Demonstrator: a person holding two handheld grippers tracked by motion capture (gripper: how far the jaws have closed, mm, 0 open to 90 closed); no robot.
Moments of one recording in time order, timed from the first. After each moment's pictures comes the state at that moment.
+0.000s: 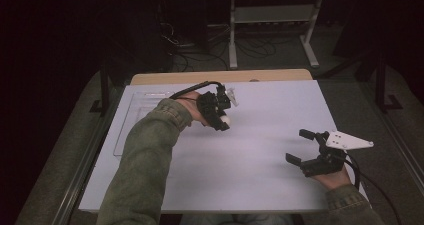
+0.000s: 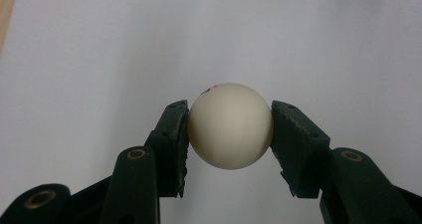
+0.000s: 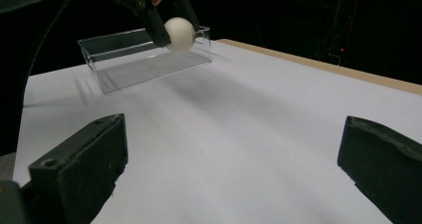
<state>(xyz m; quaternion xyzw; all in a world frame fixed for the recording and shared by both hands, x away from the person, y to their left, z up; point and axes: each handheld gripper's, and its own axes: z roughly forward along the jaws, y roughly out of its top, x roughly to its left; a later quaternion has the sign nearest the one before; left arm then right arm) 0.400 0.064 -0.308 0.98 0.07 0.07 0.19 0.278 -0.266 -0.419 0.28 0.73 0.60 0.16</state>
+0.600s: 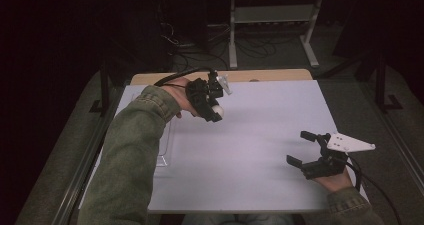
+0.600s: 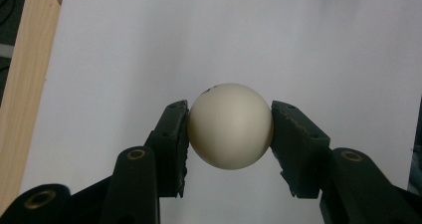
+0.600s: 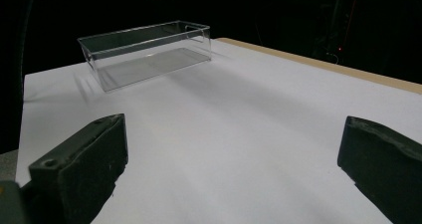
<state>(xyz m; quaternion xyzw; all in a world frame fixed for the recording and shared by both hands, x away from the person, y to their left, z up) 0.385 0.078 -0.252 0.98 0.06 0.09 0.17 0.272 -0.267 -0.418 0.29 0.73 0.60 0.16</state>
